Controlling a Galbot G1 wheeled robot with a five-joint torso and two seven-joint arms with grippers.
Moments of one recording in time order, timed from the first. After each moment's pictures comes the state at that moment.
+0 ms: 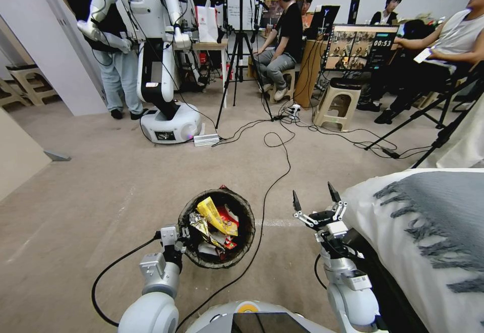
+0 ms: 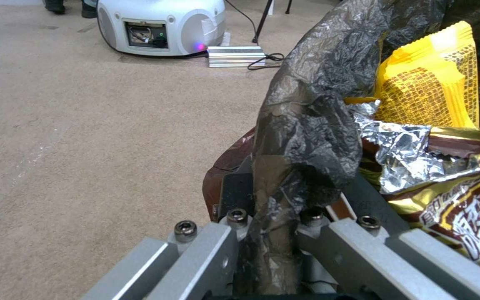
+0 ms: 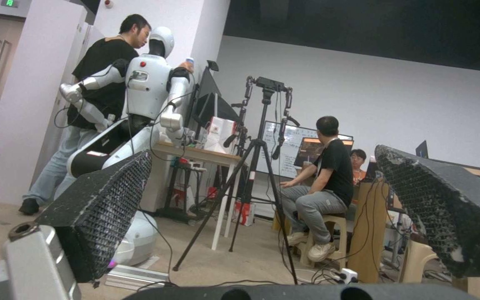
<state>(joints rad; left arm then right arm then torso) 1.81 -1.44 -0.47 -2.41 -0.21 0.37 -0.26 -1.67 1.48 0.61 2.15 0.00 0.61 -0.17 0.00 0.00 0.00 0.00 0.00</state>
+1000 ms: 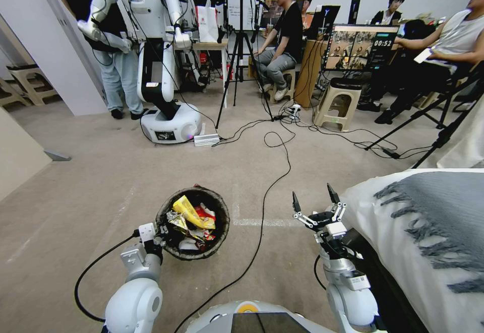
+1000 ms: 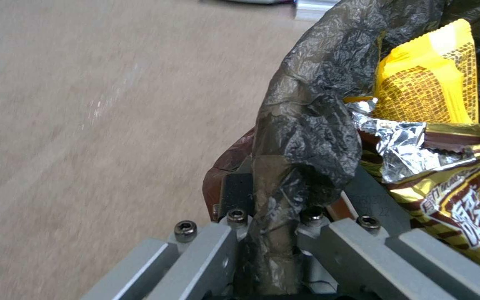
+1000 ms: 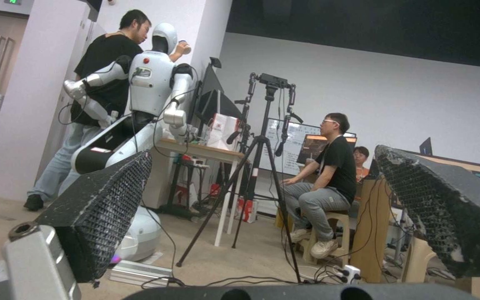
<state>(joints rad) 1.70 -1.45 -0.69 -2.20 -0.40 0.44 -0.32 -1.68 1.48 0.60 2.14 -0.01 0.61 -0.17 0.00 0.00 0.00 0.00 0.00</state>
